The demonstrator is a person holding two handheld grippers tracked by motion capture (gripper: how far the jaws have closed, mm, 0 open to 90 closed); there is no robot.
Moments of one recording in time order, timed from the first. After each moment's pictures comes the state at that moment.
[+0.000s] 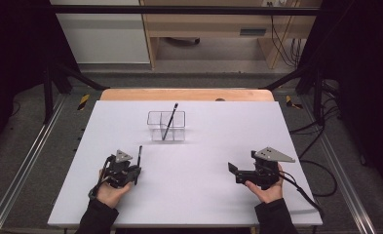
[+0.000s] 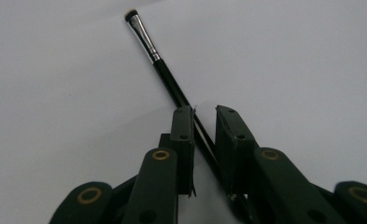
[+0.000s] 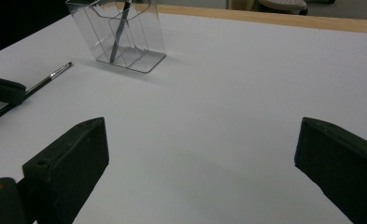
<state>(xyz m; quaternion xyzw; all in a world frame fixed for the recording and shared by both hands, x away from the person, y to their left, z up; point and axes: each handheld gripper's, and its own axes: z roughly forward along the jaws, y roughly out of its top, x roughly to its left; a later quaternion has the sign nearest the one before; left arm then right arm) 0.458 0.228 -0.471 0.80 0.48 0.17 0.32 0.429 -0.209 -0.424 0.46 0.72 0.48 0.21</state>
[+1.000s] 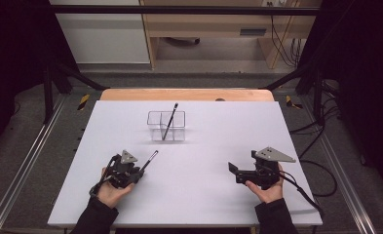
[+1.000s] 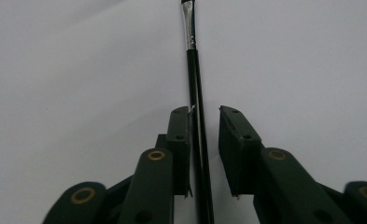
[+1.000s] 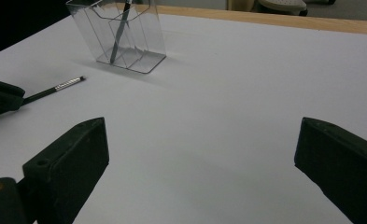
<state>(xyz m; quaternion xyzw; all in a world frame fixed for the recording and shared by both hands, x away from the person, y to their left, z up) 0.458 0.218 -0.464 0.84 0.43 0.16 0.29 0.429 -0.209 -0.423 0.46 0.72 0.48 0.21</state>
